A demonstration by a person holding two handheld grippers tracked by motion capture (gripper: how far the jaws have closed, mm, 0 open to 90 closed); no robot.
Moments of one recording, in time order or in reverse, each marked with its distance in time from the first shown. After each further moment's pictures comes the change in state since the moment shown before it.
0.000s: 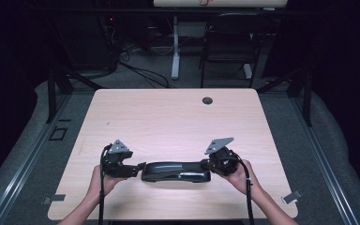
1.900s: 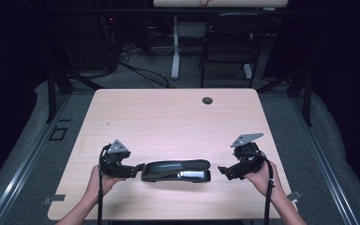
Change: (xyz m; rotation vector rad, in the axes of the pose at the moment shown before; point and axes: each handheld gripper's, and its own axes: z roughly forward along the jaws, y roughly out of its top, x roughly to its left) left arm 0.004 -0.002 -0.001 0.013 0.001 0.004; right arm -0.033 -0.033 -0.047 0.025 -0.086 0.188
